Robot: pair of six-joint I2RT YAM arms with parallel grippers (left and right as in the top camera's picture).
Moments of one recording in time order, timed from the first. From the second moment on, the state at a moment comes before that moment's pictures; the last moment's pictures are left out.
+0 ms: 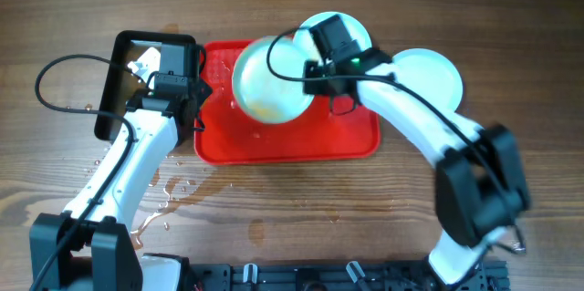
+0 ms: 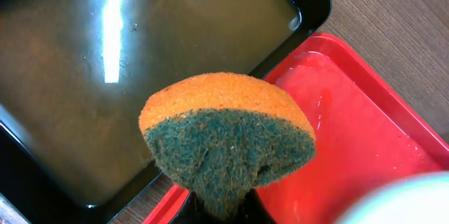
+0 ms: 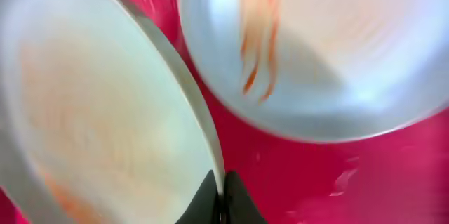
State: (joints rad) left arm -0.16 1.51 1.00 -0.54 -0.28 -0.88; right arm 0.50 1.87 1.40 -0.60 -0.01 0.50
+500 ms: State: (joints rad) left arm -0.16 1.51 1.00 -0.54 -0.28 -0.88; right arm 0.74 1.73 1.40 -0.61 0.82 0.35
